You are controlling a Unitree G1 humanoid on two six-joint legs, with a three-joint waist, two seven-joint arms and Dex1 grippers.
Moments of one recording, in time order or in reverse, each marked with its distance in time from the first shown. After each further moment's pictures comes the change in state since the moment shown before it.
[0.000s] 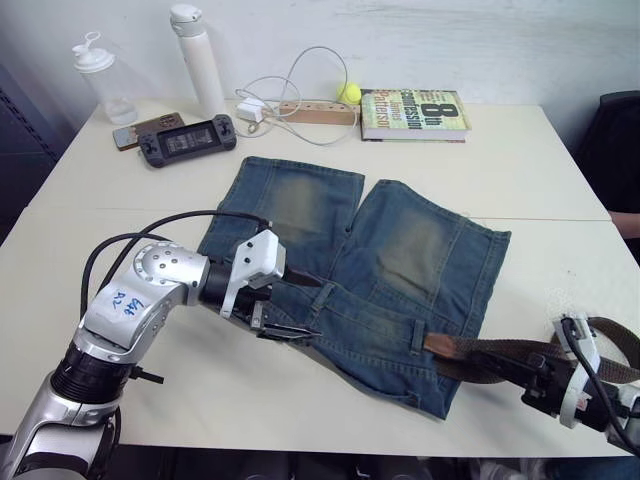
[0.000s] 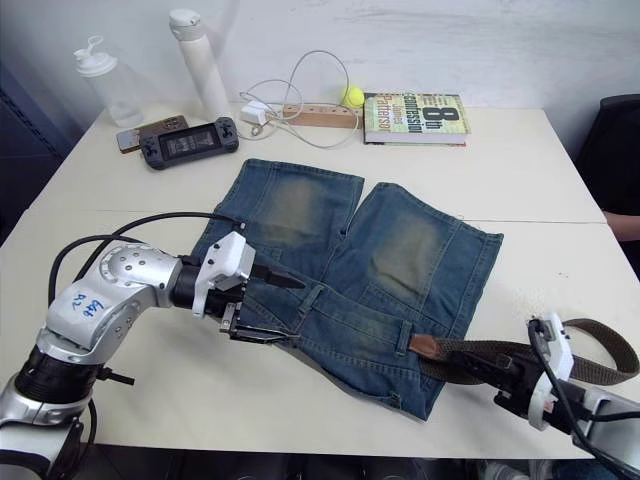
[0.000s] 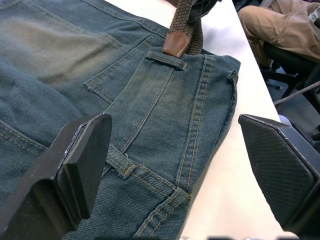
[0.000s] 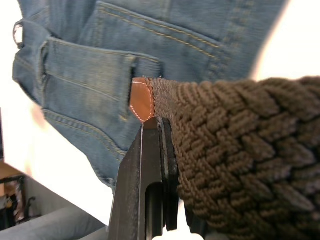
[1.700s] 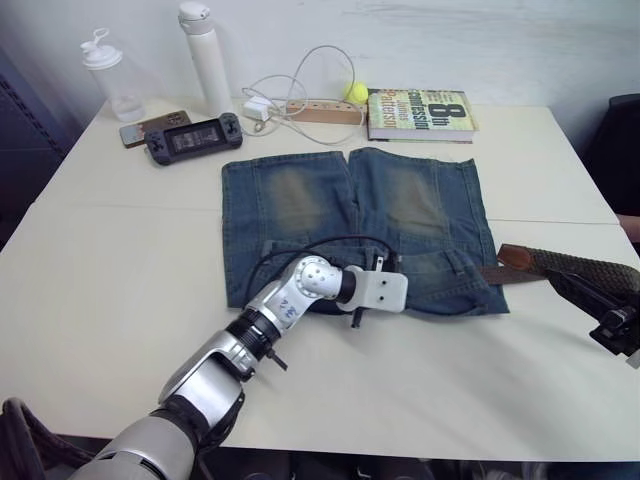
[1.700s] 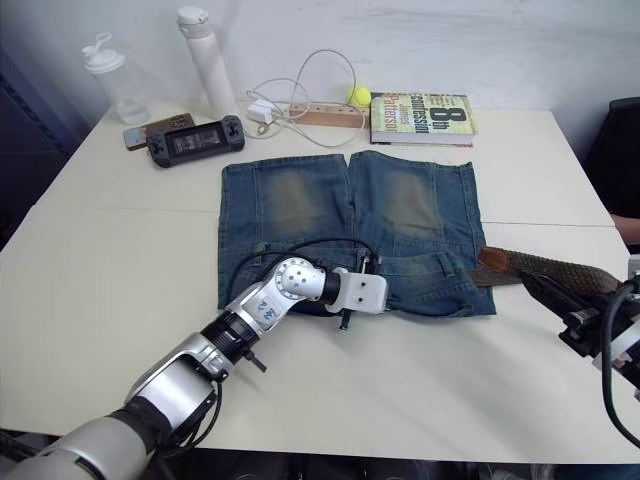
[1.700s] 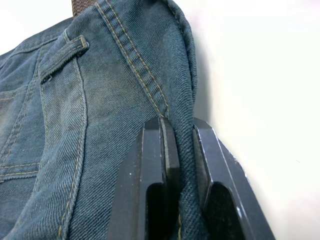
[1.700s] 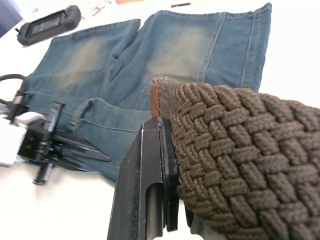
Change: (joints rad) left arm -0.295 -0.516 -0.400 0.841 0.647 -0.922 0.192; right arm -0.079 0.110 -0.357 -0.099 -0.581 -0.171 0.396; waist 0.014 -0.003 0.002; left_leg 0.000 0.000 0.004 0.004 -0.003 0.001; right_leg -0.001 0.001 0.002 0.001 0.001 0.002
